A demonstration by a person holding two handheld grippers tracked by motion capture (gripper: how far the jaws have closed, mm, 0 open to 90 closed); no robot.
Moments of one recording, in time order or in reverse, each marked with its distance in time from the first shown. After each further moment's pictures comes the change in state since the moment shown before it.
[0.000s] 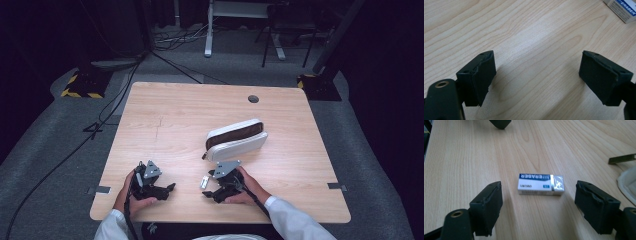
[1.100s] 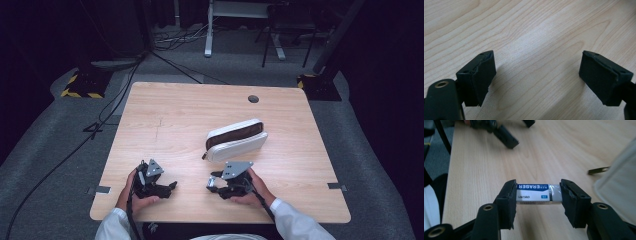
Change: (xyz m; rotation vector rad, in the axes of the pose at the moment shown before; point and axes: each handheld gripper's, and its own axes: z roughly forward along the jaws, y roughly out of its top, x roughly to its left) left arm -0.001 0.004 0.003 0.002 0.008 -0.002; right arm 0.006 0.003 -0.041 -0.100 -0.040 -0.005
